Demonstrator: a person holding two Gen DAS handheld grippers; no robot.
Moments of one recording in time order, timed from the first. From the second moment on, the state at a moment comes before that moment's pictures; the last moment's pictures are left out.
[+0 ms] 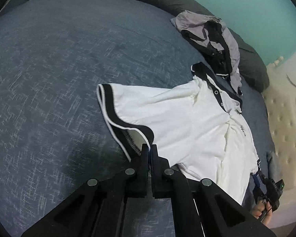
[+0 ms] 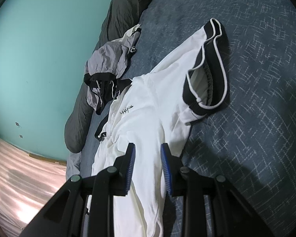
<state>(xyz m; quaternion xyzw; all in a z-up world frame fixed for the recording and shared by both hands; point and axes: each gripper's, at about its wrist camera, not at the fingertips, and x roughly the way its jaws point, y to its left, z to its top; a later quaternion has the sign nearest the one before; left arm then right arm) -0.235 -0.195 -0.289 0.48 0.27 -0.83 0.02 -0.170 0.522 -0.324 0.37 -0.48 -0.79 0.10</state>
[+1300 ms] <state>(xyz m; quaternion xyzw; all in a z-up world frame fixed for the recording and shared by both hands) -0.277 -0.264 -0.316 0.46 0.31 -0.83 0.07 -0.168 0.523 -0.328 0.37 -0.48 -0.79 0.10</state>
